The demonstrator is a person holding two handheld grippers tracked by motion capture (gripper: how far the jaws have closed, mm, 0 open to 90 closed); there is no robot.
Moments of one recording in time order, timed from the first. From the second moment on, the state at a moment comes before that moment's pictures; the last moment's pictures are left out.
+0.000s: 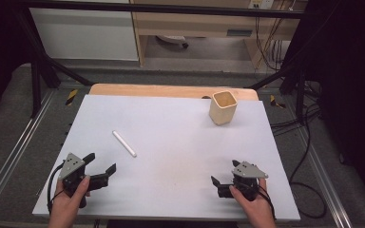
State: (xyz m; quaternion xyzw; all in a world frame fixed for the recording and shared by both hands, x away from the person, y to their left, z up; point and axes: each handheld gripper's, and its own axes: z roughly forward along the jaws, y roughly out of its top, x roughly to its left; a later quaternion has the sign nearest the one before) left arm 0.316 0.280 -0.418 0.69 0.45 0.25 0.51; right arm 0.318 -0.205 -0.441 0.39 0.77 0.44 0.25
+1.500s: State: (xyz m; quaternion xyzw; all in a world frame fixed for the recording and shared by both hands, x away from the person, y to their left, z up) left arm 0.313 0.276 -0.416 0.70 0.44 0.26 0.50; right arm 0.381 -0.040 -0.407 0.31 0.83 0.42 0.18
